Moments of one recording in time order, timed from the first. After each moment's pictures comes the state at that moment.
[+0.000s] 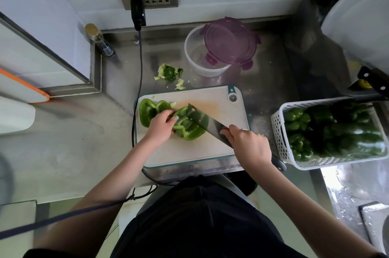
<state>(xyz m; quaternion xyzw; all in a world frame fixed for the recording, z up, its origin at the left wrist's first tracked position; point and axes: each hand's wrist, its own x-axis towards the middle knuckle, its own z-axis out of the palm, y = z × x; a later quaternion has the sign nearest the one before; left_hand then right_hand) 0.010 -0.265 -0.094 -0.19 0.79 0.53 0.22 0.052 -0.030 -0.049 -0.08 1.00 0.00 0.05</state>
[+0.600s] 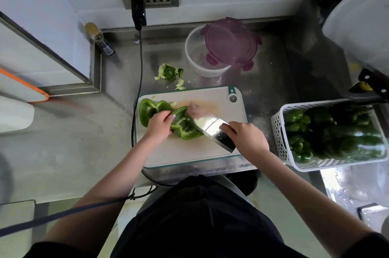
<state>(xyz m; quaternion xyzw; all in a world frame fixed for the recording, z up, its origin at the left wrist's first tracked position) 0.007 -0.266 -0.095 -0.22 0.79 0.54 0.21 0.026 -0.025 -0.051 -0.03 0.97 -0.14 0.22</state>
